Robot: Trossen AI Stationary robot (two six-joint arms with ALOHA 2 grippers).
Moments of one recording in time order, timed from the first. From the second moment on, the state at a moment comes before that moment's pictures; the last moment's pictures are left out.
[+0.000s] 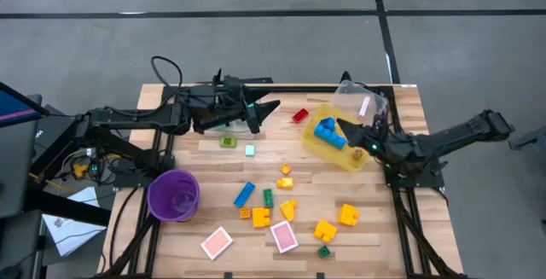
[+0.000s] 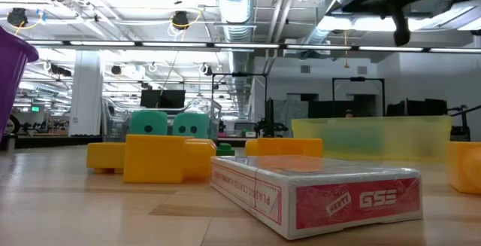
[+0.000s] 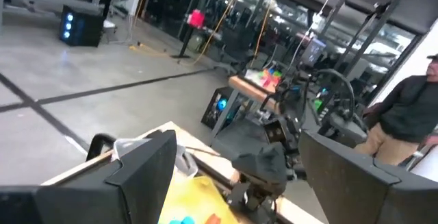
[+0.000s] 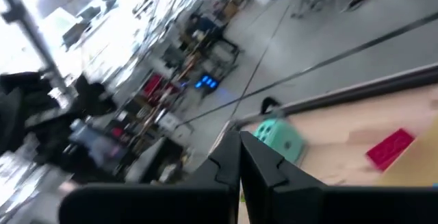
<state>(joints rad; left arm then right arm) 0.06 1.32 1.25 0.09 -0.35 -0.42 0.28 0.75 0.46 0.25 1.00 0.94</state>
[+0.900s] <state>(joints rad) 0.06 1.32 1.25 0.10 -0.07 -0.41 0.68 0.86 0.46 0.80 1.00 0.38</state>
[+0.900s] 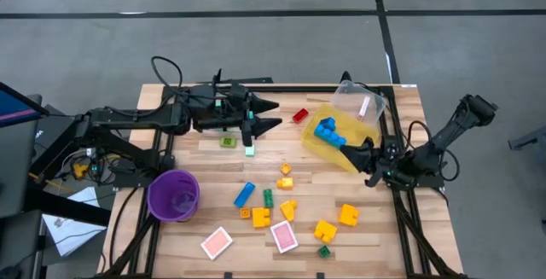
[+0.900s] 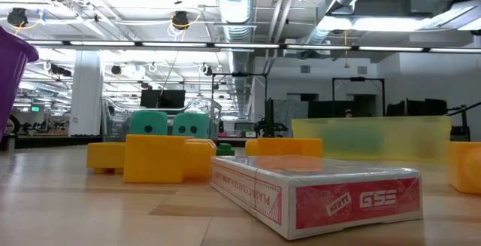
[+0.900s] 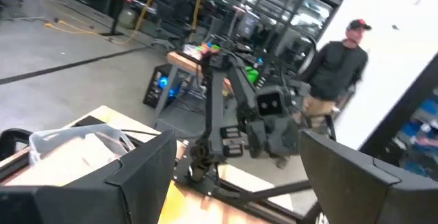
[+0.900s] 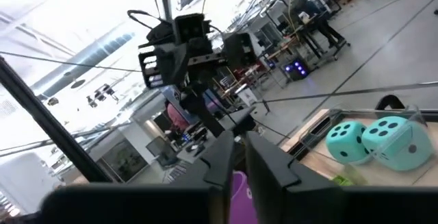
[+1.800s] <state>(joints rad) 0.07 1.31 1.25 0.09 -0.21 -0.28 0.68 0.76 0.46 0.71 1.02 0.38</state>
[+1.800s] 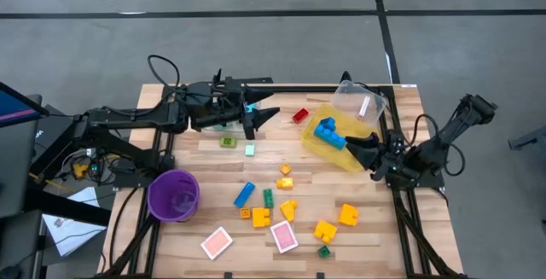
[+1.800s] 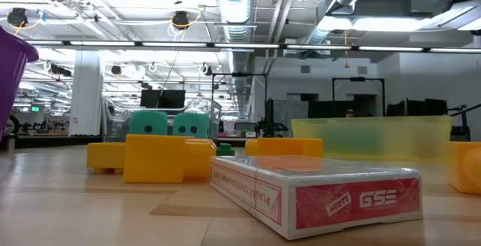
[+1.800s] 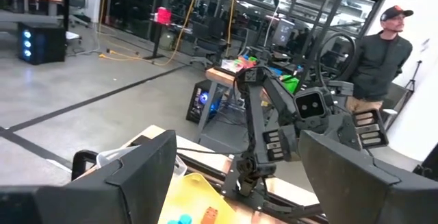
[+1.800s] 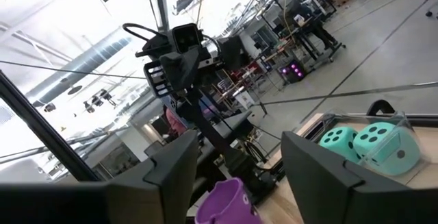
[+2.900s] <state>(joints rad) 0.01 1.31 1.25 0.01 -0.24 -0.24 0.68 0.74 0.46 0.72 0.99 0.38</state>
